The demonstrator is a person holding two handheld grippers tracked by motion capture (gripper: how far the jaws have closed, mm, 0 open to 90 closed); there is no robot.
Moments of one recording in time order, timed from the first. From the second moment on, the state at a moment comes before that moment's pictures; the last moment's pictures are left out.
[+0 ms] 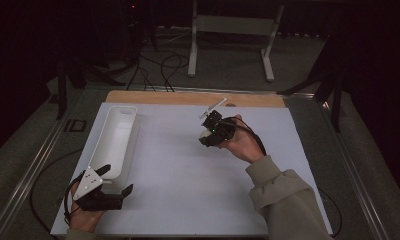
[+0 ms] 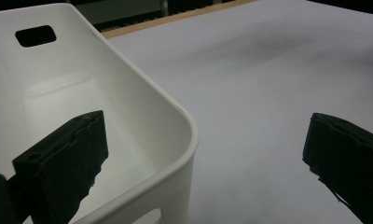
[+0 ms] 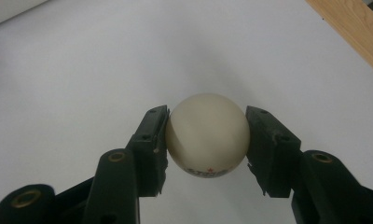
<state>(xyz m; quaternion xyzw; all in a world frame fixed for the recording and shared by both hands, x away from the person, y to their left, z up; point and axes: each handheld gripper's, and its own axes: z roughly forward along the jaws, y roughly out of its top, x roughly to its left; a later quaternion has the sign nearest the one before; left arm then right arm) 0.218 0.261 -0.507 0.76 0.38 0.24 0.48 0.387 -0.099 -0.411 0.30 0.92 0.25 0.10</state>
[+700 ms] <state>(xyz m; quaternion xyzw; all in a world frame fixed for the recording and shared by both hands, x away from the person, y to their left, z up) 0.218 0.260 -0.507 0.76 0.38 0.24 0.48 0.385 -0.088 -0.412 0.29 0.92 0.25 0.10</state>
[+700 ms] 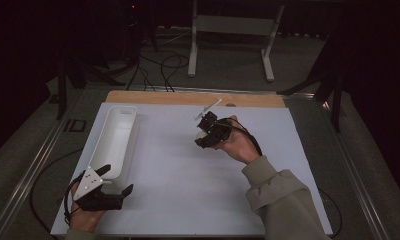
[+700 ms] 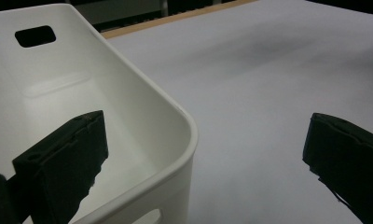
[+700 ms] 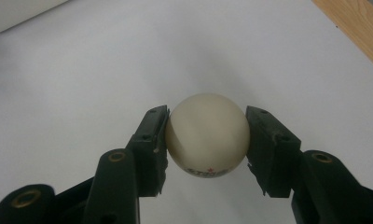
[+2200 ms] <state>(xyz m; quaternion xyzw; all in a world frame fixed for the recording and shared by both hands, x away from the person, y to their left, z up) 0.218 0.260 -0.507 0.76 0.38 0.24 0.48 0.385 -0.054 -0.408 0.27 0.92 0.26 0.09</state>
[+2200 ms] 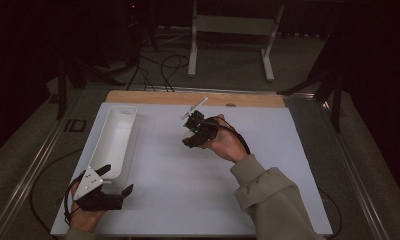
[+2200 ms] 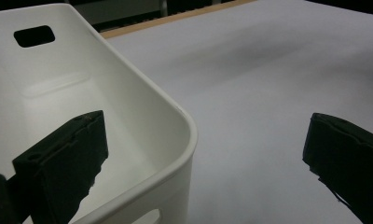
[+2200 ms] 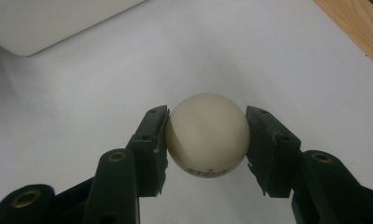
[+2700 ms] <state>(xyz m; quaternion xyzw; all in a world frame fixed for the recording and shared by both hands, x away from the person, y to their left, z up) 0.218 0.260 -0.507 0.76 0.38 0.24 0.48 0.386 -0.047 -0.410 0.27 0.92 0.27 0.08</state>
